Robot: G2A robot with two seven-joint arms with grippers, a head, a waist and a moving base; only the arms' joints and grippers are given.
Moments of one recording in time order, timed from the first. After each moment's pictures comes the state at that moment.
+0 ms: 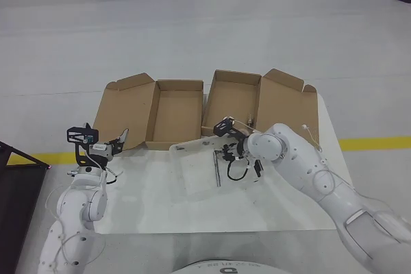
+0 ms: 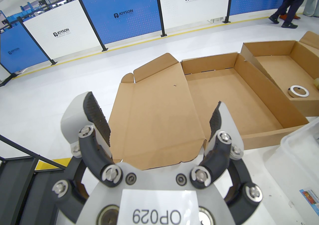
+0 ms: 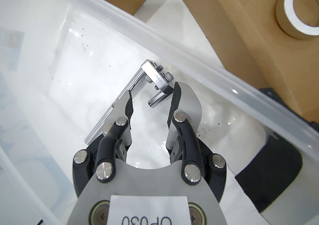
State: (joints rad) left arm 1.73 -1.15 -1.60 -1.80 1.33 0.00 0.00; right arm -0.90 -1.18 0.72 -1.22 -0.59 -0.26 0.94
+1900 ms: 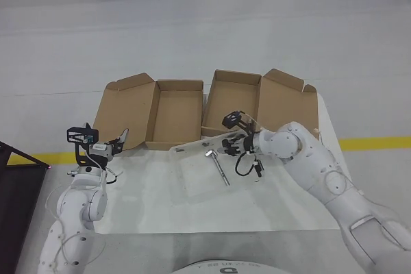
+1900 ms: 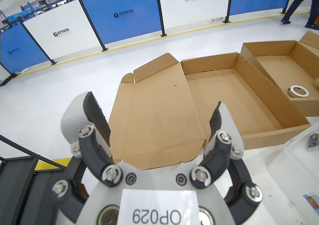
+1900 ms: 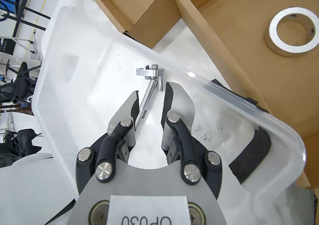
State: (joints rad) left arm 1.73 -1.15 -1.60 -1.80 1.33 0.00 0.00; right arm -0.95 -1.17 0.85 -1.23 -0.46 -0.38 0.89
